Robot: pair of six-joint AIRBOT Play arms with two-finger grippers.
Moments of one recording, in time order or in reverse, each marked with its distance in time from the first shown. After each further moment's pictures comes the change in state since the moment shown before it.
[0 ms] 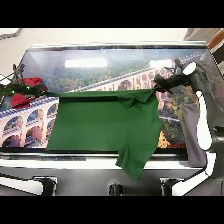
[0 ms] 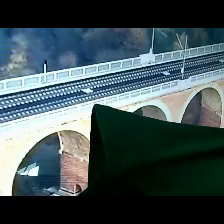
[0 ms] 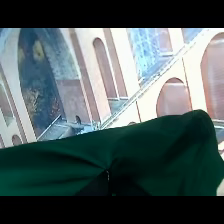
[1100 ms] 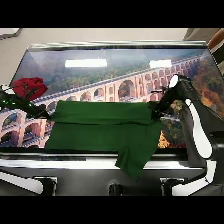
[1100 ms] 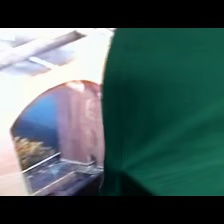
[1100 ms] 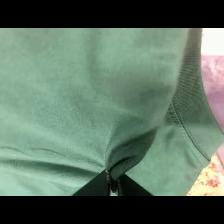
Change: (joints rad) left arm 0.073 -0.081 -0.105 0.078 -0.391 0.077; right arm 0.114 0.077 -0.261 -0.215 0.366 0.088
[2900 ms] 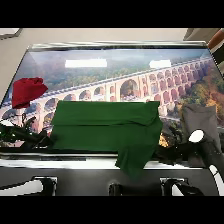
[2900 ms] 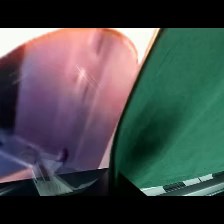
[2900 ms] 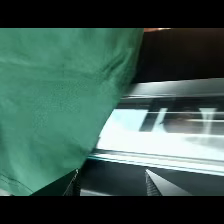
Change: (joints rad) left arm 0.150 0.355 -0.709 -0.063 0.177 0.030; right arm -0.211 0.805 -1.057 0.209 -0.153 -0.260
